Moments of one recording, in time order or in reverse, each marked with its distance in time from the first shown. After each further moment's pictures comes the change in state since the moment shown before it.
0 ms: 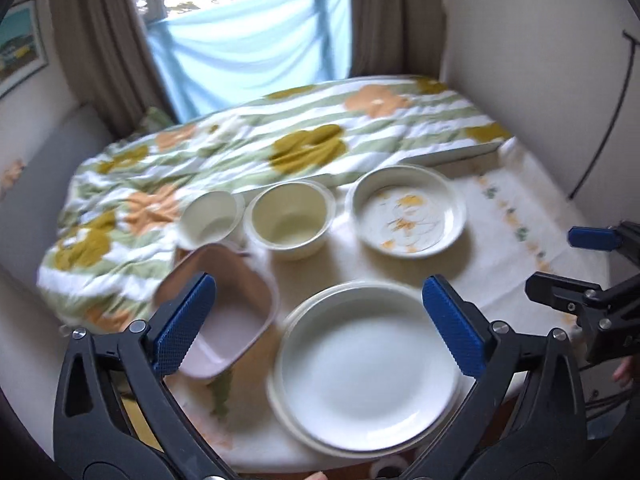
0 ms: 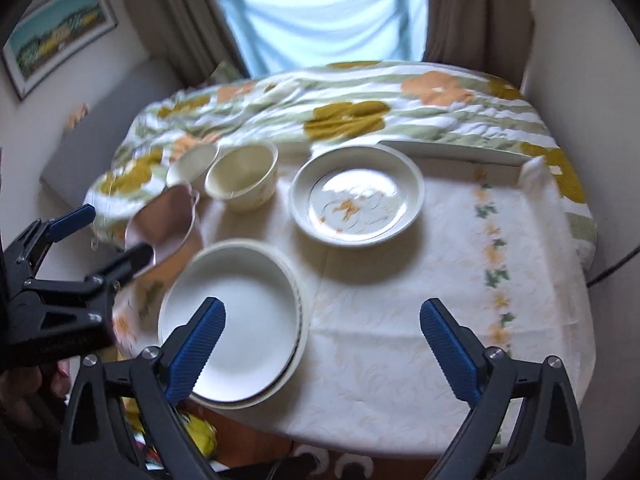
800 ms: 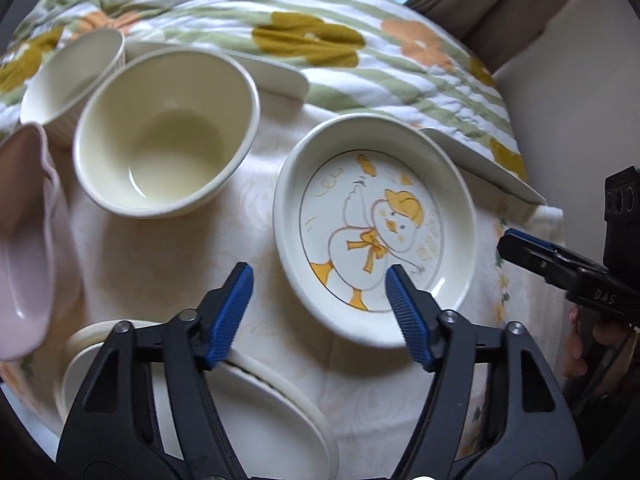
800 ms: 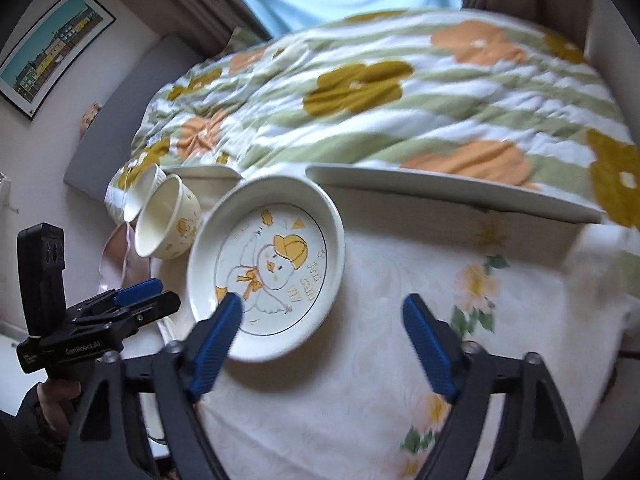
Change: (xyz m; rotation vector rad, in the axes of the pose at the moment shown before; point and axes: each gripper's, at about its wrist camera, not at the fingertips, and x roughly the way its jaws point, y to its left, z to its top) left arm 0.209 -0.023 0.022 -0.543 0.370 -0.140; right arm 0.168 -0.147 0.127 -0.079 0.277 0.302
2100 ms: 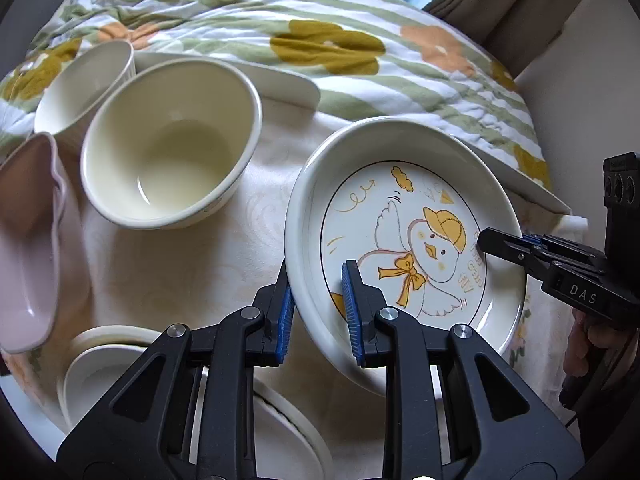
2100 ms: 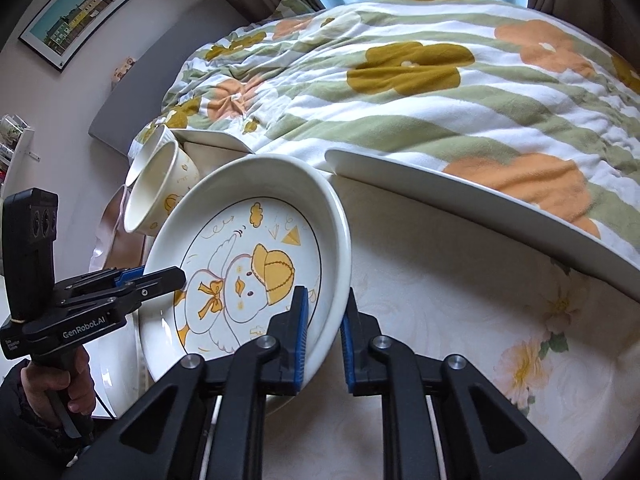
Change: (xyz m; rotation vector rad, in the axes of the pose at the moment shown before) left arm 0.000 -0.015 0.003 0.014 -0.056 0.089; right arm 0.036 0.002 0.017 -0.152 0.032 0.079
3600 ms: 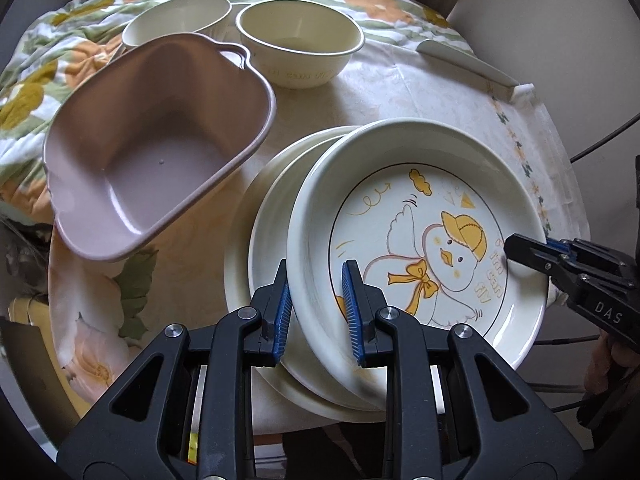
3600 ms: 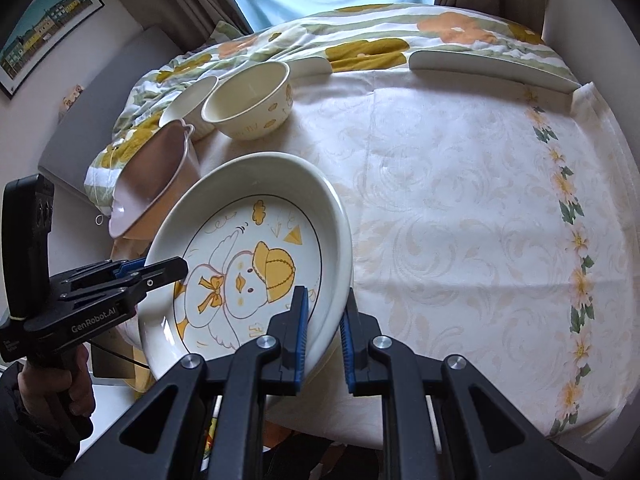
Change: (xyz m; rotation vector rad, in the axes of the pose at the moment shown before) left arm -0.072 0.155 -0.106 0.301 0.064 -0.116; right arm 0.010 0.215 -0.142 0.255 -0.111 -0.296
